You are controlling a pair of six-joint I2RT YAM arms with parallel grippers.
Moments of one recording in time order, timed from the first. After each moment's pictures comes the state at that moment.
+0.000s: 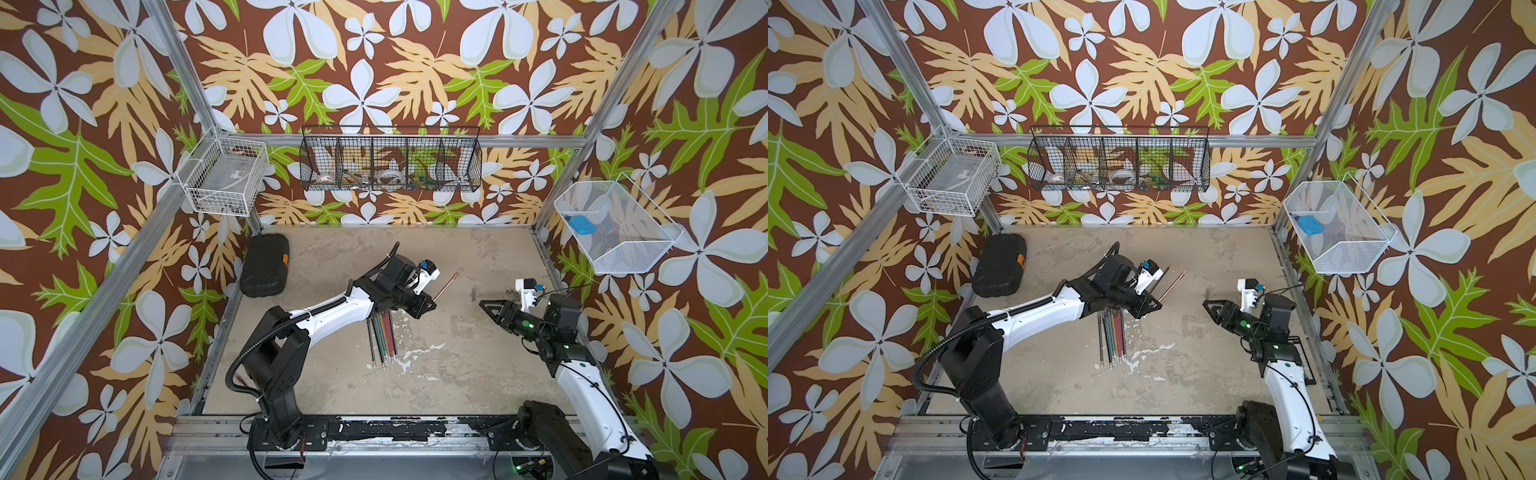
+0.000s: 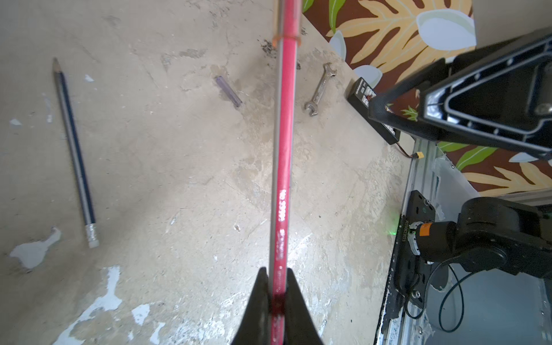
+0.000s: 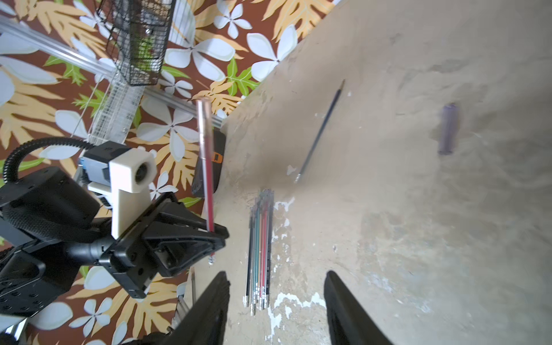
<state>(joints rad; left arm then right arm) -0.76 1.76 1.29 -0.27 0.47 -0.18 -0.14 0.91 0.51 -0.11 -0.85 0.60</state>
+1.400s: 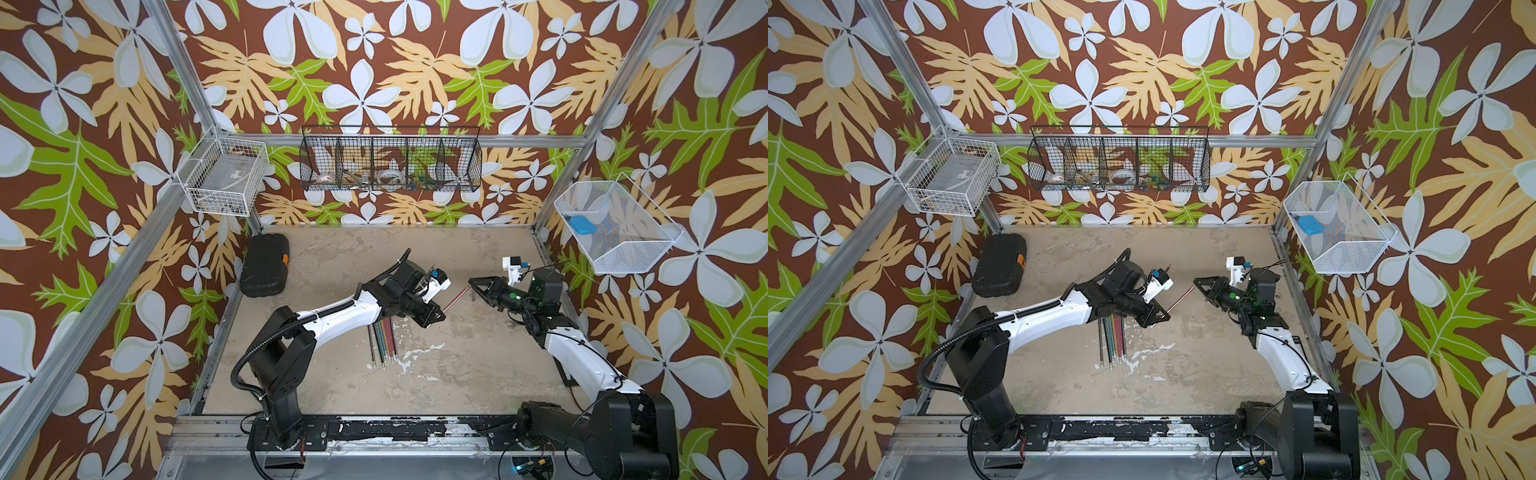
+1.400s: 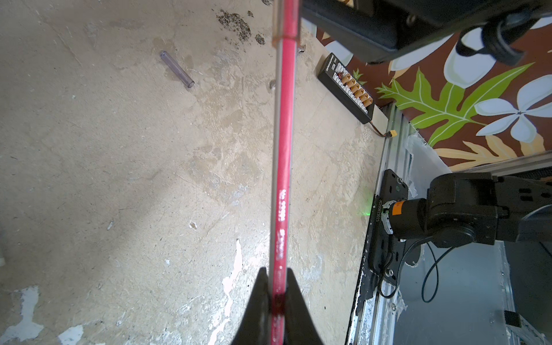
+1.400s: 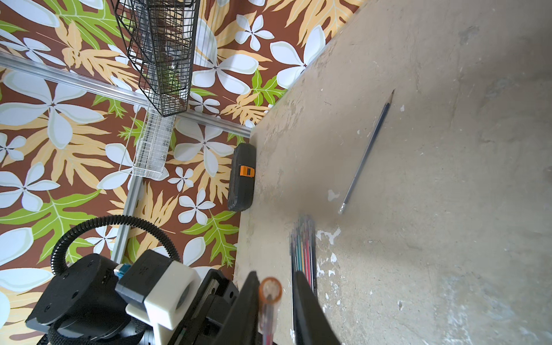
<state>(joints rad) -0.81 1.77 1.30 -0.29 0.52 -0.18 -0.05 1.19 0.64 0.14 -0.83 0.86</state>
